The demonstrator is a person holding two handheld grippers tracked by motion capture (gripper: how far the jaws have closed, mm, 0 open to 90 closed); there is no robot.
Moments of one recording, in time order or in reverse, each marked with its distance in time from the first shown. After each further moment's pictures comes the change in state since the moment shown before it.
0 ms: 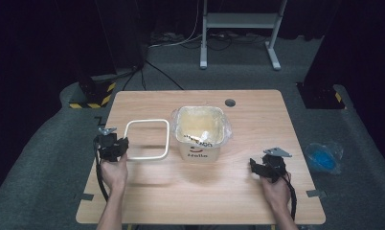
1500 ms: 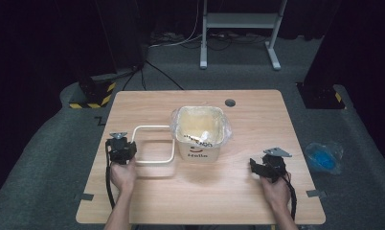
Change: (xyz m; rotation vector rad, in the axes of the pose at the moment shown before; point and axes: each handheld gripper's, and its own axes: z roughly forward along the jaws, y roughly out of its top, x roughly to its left) left arm -0.016 -0.021 0.031 0.030 0.030 0.040; right arm 0.000 0.000 0.000 0.000 0.000 0.000
